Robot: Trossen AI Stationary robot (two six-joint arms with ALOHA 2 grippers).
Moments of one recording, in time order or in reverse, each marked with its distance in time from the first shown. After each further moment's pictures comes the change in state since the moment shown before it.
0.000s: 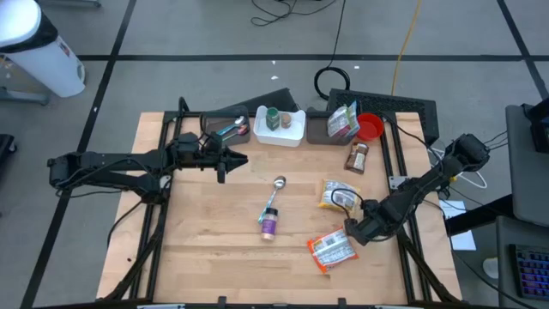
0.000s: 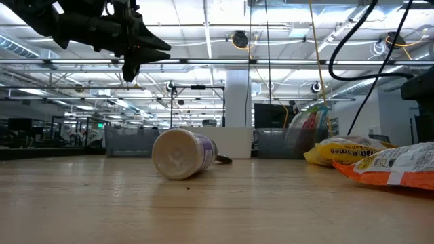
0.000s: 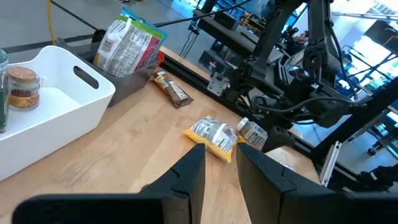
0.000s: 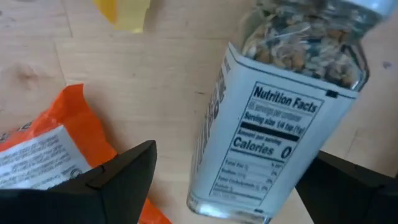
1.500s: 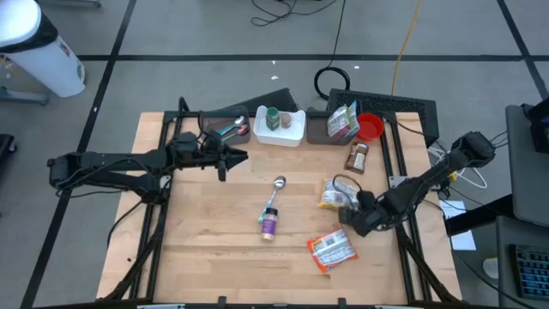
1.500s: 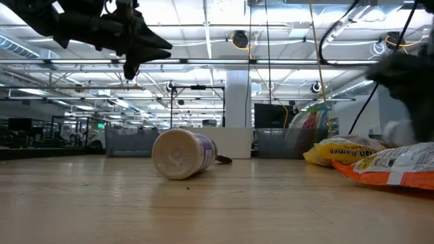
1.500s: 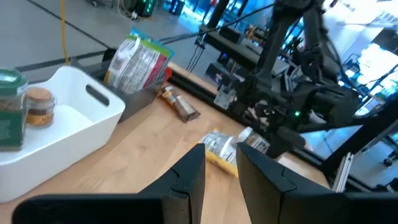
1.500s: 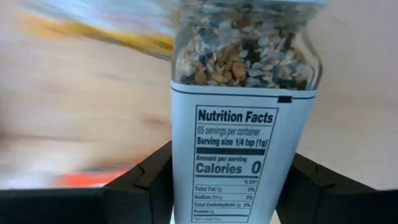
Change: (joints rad) left arm 0.001 0.000 0.000 0.040 -0.051 0.025; right arm -0.076 -0.119 -0.045 0.150 0.228 -0.019
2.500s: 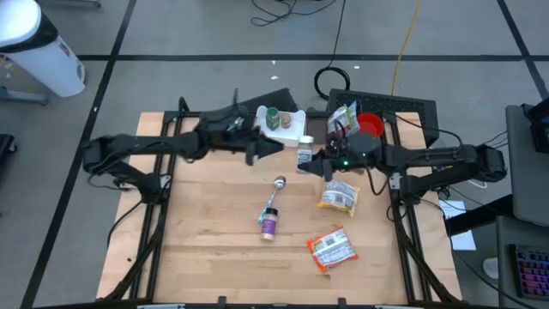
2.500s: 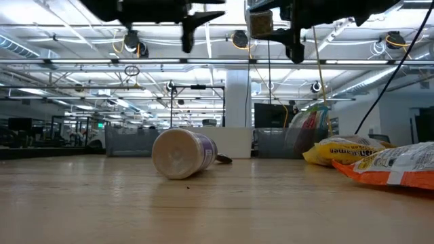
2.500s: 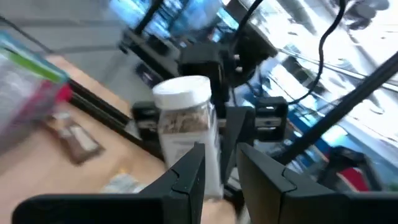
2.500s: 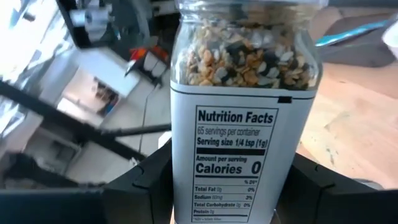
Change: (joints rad) left arm 0.010 0.438 0.482 0.109 0.269 -0.237; right arm -0.685 -0.062 0.166 0.836 -0.261 -1.366
